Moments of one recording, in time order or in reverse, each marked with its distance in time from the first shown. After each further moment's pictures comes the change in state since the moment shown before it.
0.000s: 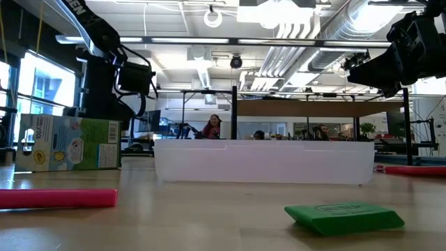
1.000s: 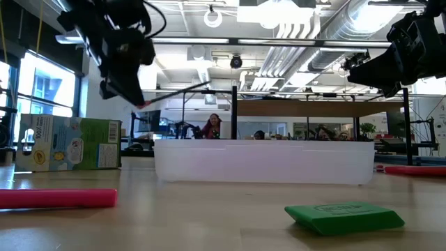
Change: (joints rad) left arm -0.355 -0.329 0.015 0.307 0.284 0.028; right arm 0.000 0.000 0.000 0.000 0.000 0.000
